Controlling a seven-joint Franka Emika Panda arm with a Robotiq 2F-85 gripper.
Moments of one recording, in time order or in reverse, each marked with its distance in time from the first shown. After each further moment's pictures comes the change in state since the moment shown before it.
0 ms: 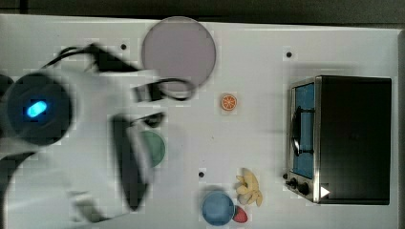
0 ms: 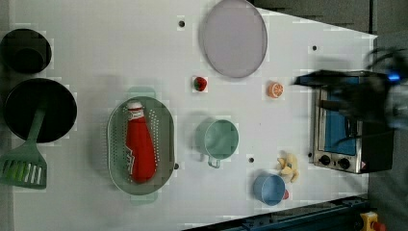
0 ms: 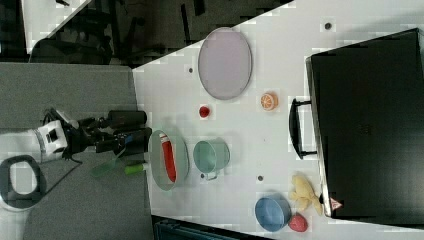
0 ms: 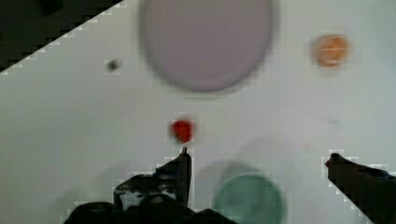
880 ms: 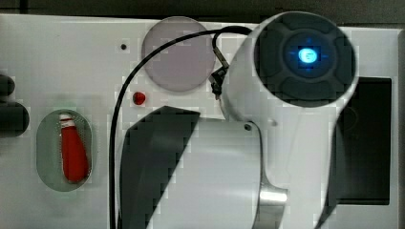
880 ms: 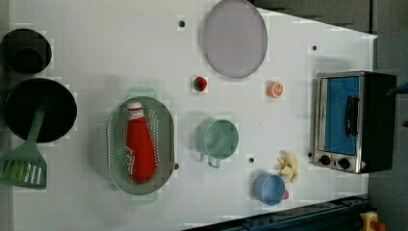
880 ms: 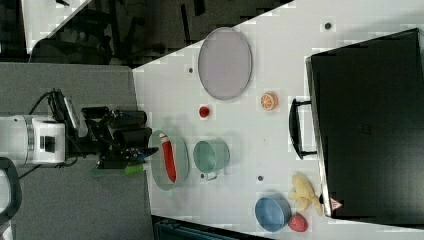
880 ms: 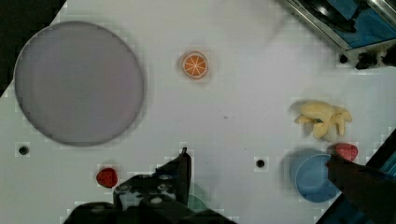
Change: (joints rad) arm -0.079 0.002 -0.276 0.207 0.036 -0.361 0.000
